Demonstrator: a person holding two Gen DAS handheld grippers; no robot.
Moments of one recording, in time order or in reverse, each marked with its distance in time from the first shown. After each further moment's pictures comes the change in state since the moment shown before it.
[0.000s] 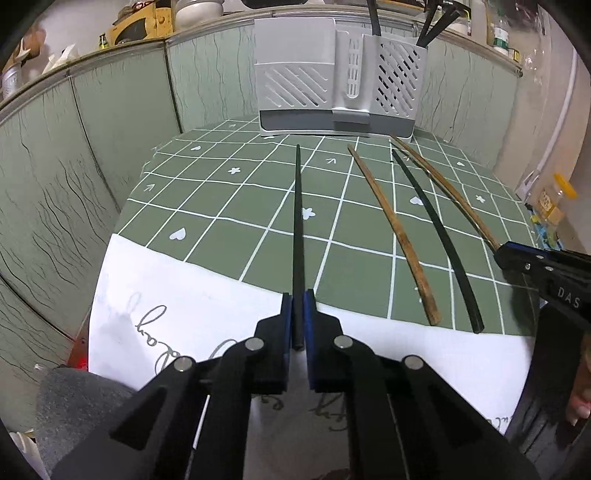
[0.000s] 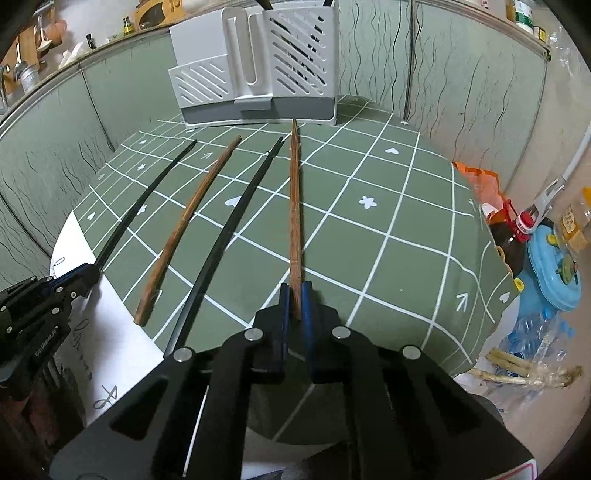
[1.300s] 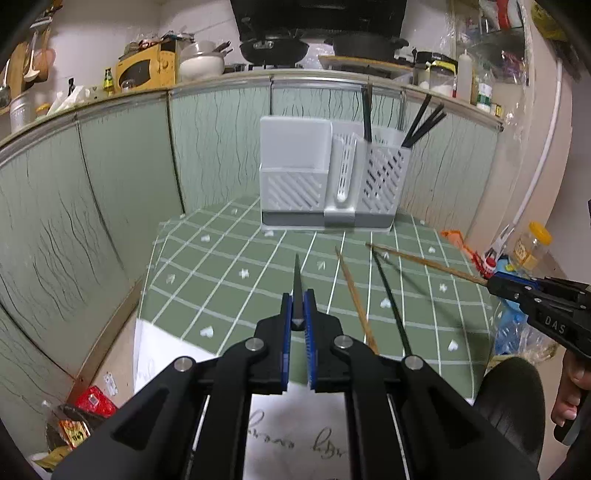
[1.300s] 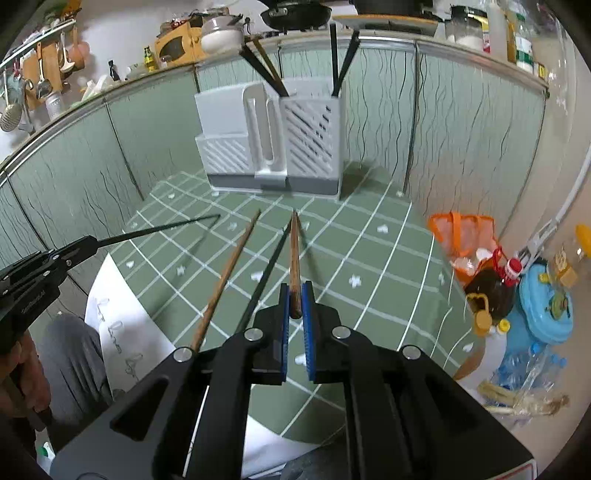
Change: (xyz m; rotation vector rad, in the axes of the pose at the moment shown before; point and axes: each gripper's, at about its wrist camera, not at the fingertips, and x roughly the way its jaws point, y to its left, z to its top) left arm -0.074 0.014 0.068 -0.009 -0.197 -0.055; right arm -0.075 0.001 0.054 -0.033 -0.141 0.044
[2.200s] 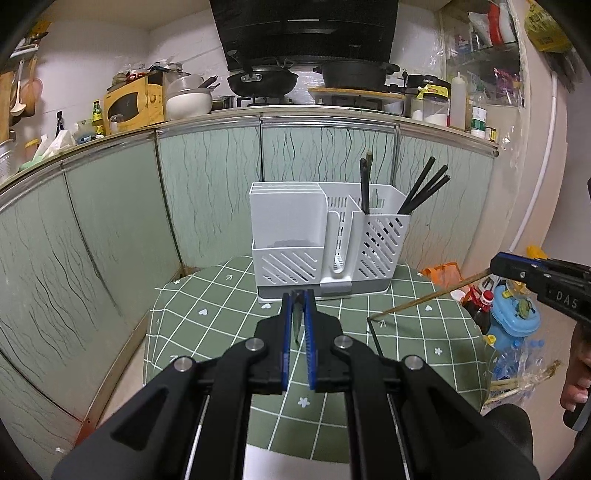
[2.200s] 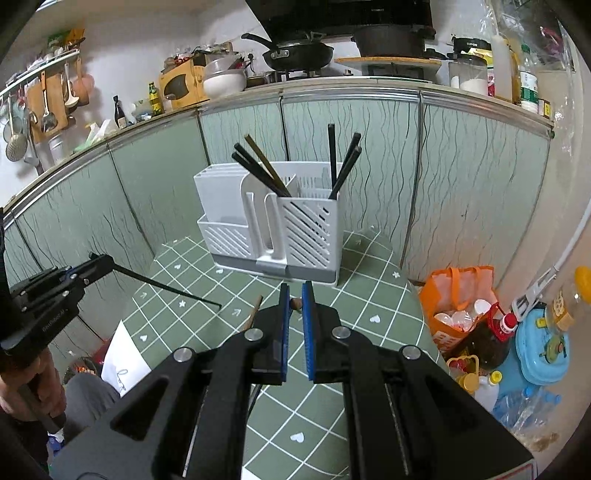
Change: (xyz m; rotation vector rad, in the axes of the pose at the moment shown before) left arm 0.006 -0.001 0.077 0.040 -0.087 -0.019; right arm -0.020 -0.010 0.092 0.007 -0.113 0.032
